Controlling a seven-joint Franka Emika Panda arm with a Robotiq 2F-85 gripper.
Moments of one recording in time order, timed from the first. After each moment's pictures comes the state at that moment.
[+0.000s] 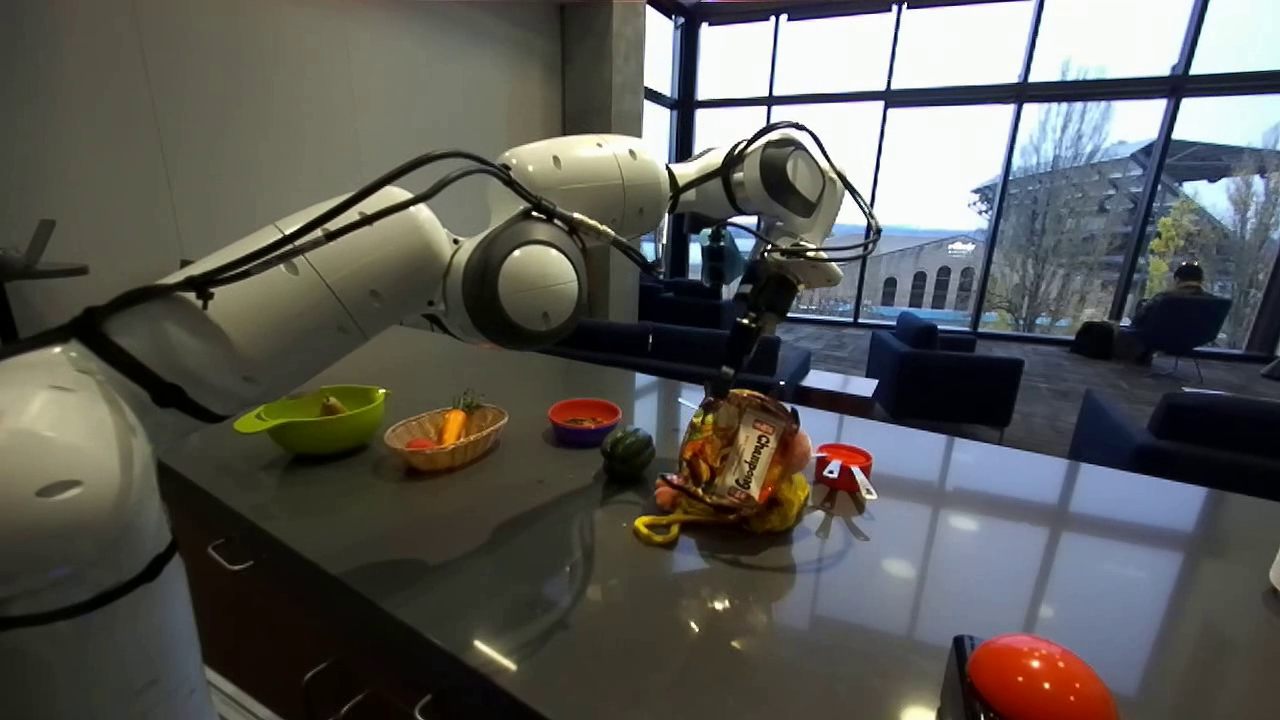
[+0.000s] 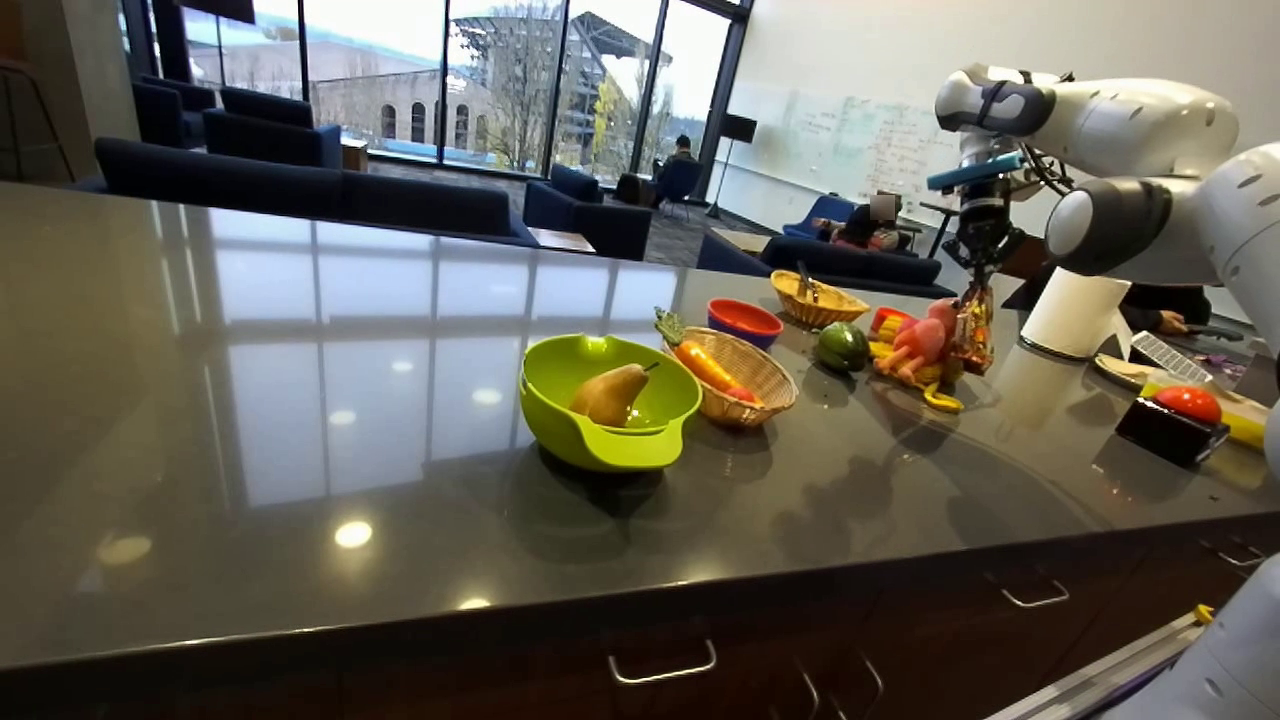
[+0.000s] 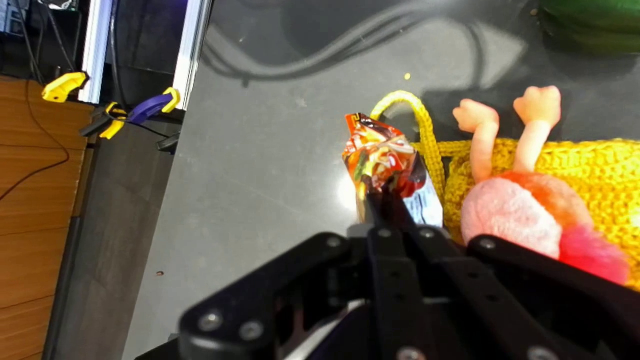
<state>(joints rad) -0.46 1.04 -0.18 -0.38 0.07 0.85 0.86</state>
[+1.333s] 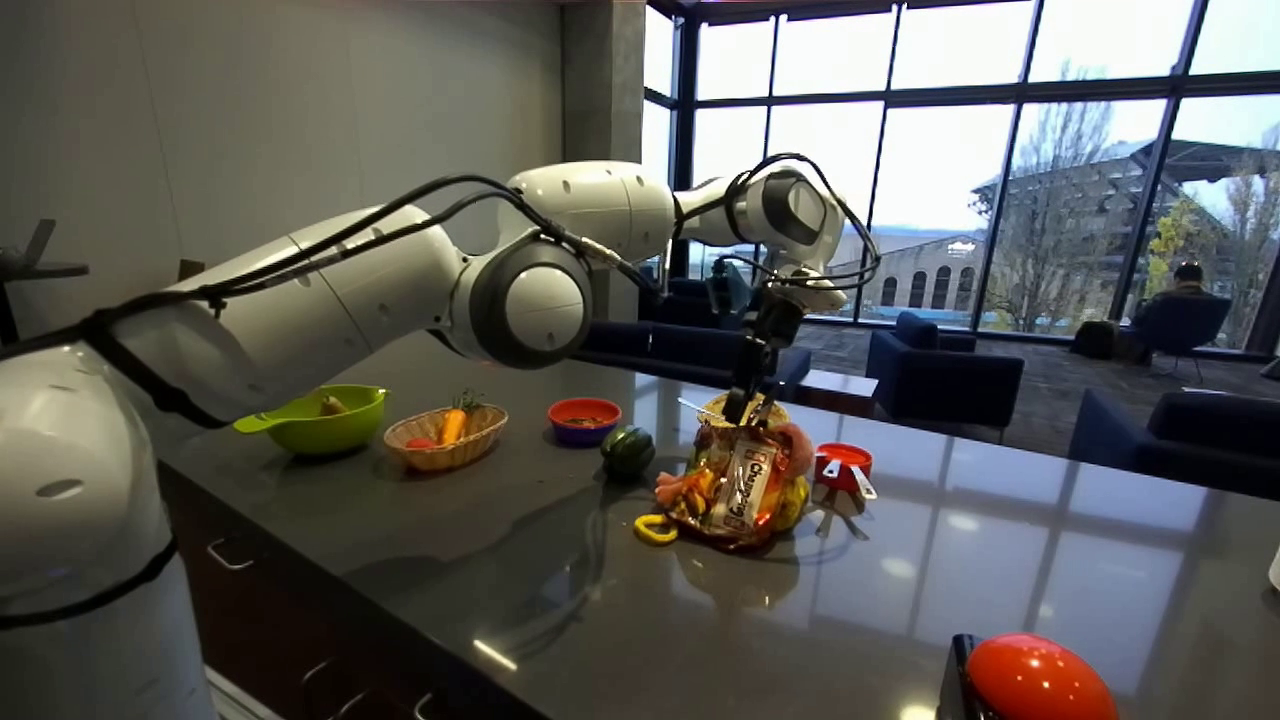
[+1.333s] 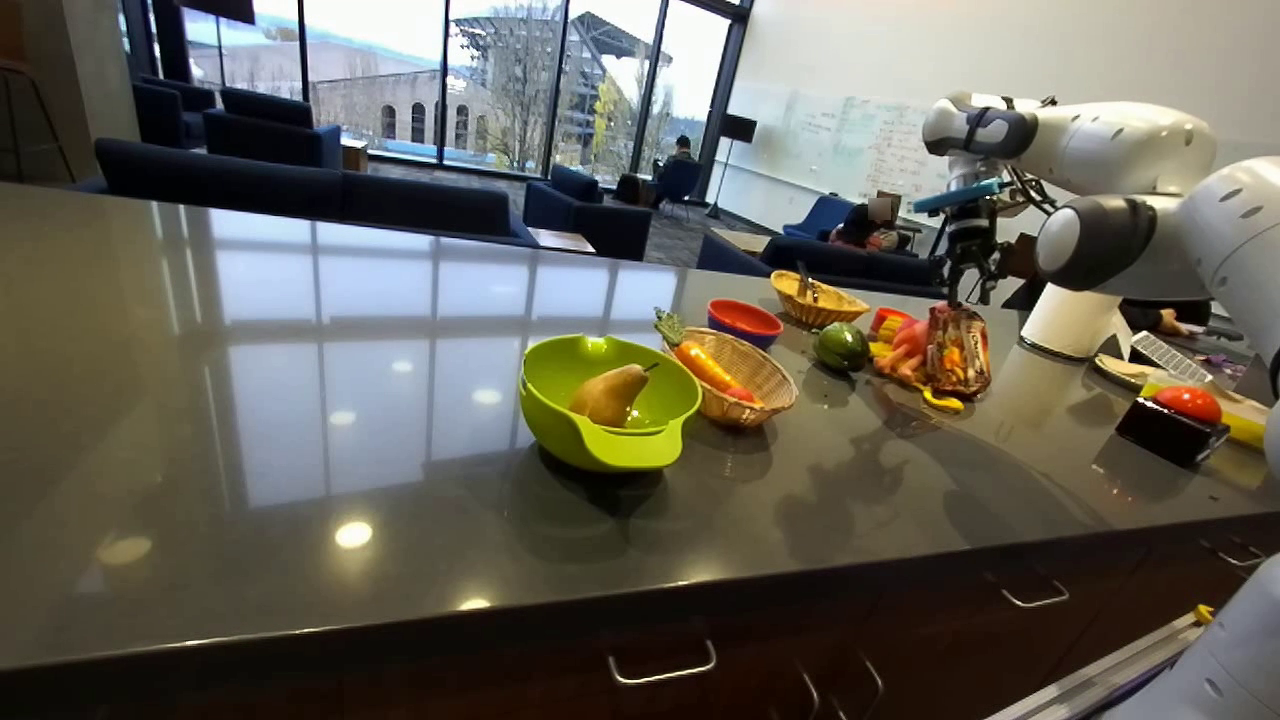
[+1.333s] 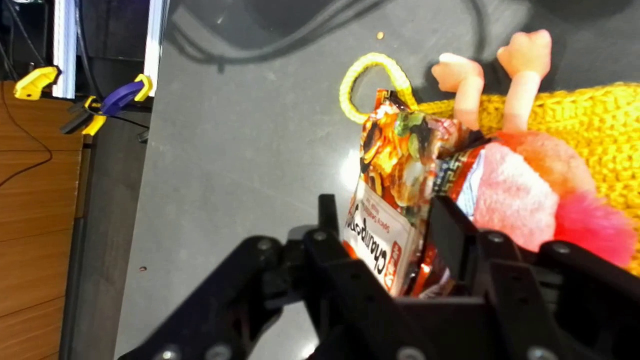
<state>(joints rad) -0.46 1.09 -0.18 -0.37 0.05 0.93 0.92</state>
